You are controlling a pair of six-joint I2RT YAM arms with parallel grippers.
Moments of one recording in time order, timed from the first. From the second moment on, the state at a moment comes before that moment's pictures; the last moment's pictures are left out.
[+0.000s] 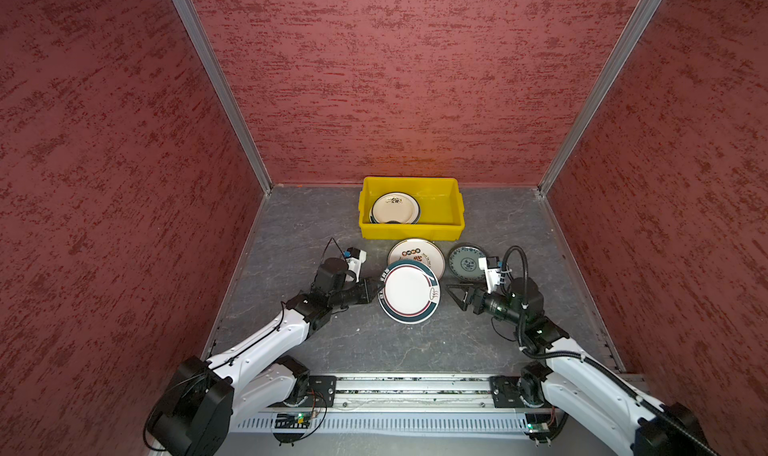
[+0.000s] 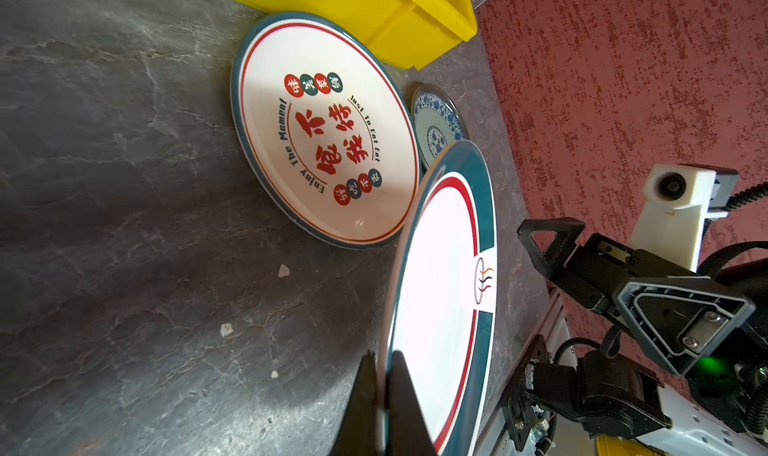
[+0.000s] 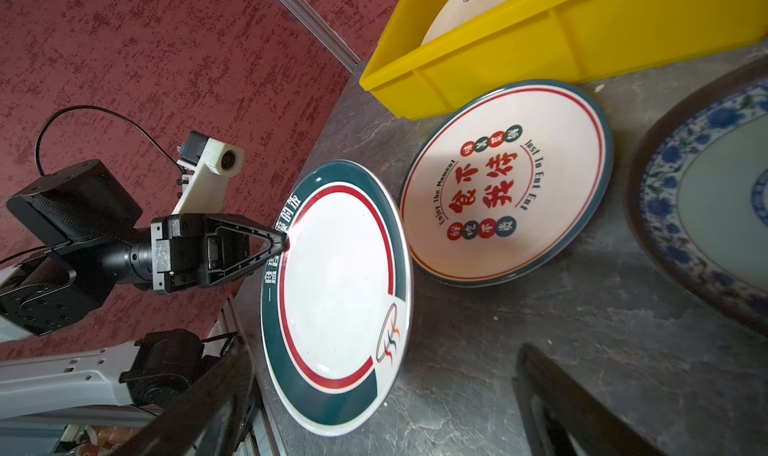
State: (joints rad) left arm -0.51 1.05 0.47 0.00 0.40 -0.70; right arm 0.40 0.80 0.22 0.28 -0.53 0.66
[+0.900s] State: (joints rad) left arm -0.46 1.38 0.82 0.24 0.37 -0.74; right arm 0.40 0.73 0.22 0.31 -0.57 0.71
